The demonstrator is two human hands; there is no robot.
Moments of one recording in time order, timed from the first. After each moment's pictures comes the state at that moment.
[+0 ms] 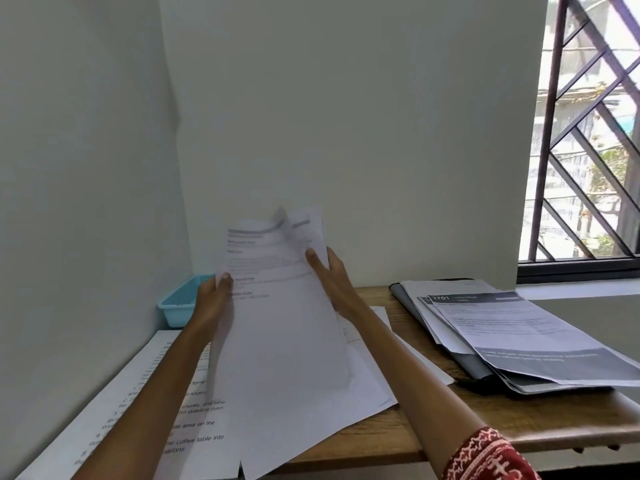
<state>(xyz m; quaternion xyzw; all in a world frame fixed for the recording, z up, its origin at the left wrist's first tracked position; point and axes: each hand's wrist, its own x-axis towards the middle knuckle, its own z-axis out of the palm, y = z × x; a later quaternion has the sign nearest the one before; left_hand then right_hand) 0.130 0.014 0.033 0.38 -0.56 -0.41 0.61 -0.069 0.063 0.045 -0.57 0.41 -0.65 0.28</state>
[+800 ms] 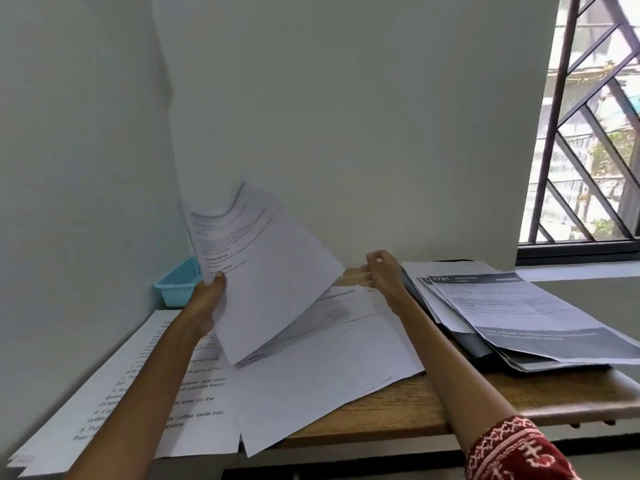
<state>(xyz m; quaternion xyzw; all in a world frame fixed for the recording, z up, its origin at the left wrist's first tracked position) 0.136 0.005 0.008 0.42 -0.47 -0.54 0.56 -0.156 0.063 0.007 -0.41 0.63 -0.62 0.19</state>
